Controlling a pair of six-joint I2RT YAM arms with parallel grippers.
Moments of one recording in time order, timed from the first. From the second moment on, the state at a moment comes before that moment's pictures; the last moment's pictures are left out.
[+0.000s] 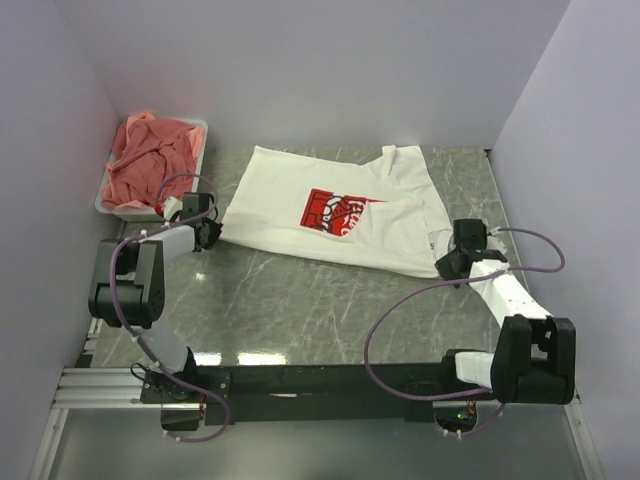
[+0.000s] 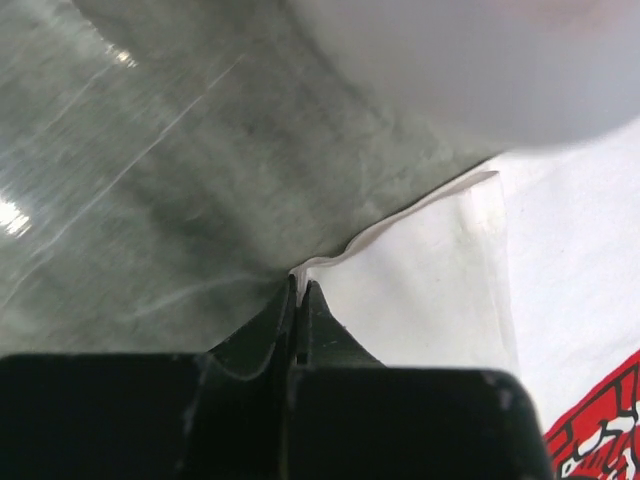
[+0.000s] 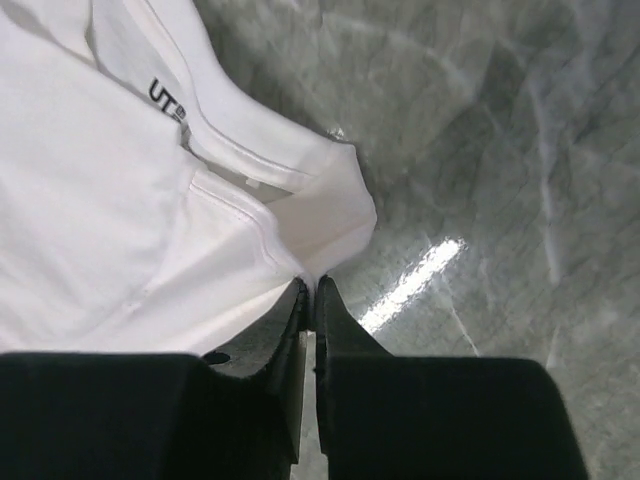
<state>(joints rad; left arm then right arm) -0.05 1.72 0.91 -0.06 -0.24 -1.04 -0.03 1.24 0.66 -0.50 0.22 0.94</state>
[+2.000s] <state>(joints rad) -0.20 2.05 1.76 -0.54 -0.66 -0.77 0.04 1.79 1.53 -0.47 -0.06 0.51</state>
